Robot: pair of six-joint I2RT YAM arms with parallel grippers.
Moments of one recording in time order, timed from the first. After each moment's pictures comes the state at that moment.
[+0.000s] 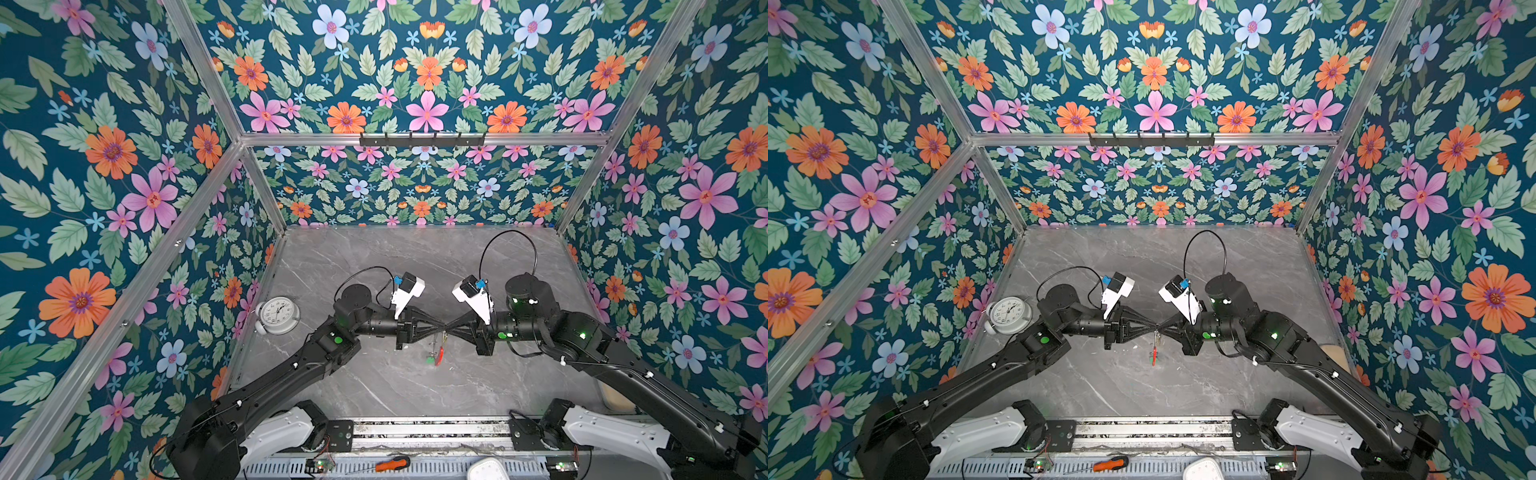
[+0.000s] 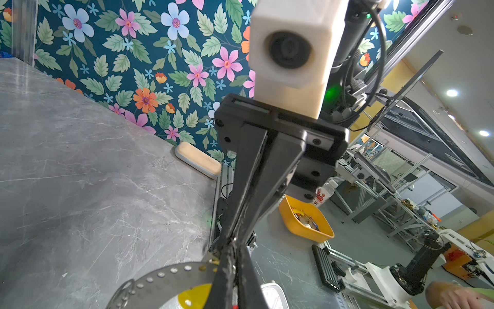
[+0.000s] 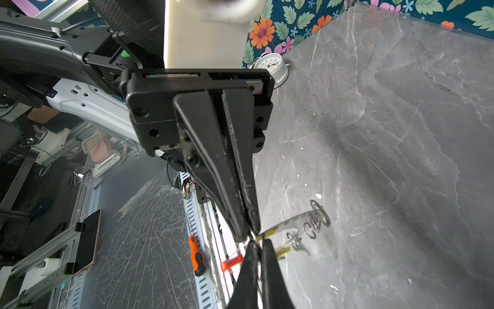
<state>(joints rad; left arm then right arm) -0.78 1.07 0.72 0.36 0.91 -0.55 0.80 1.00 1.10 -0.64 -0.46 0.14</state>
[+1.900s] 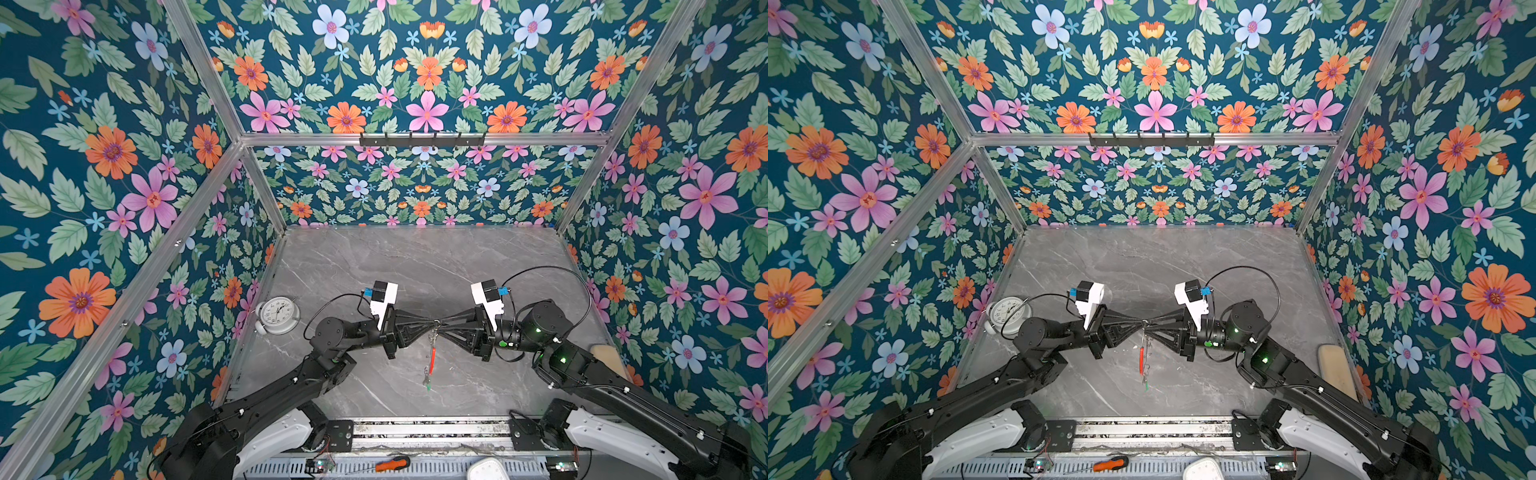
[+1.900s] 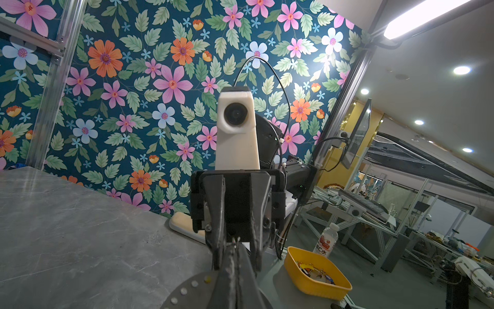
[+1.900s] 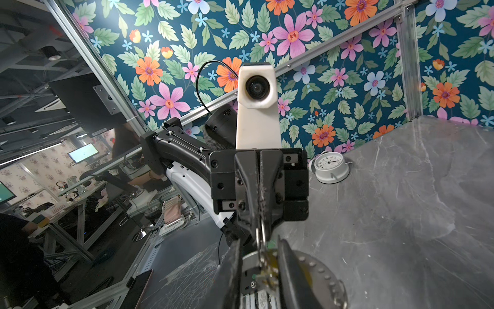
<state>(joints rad) -0.78 1.00 0.48 0.99 0.75 -0.73 0.80 0.86 0.67 0.29 -0.65 0.47</state>
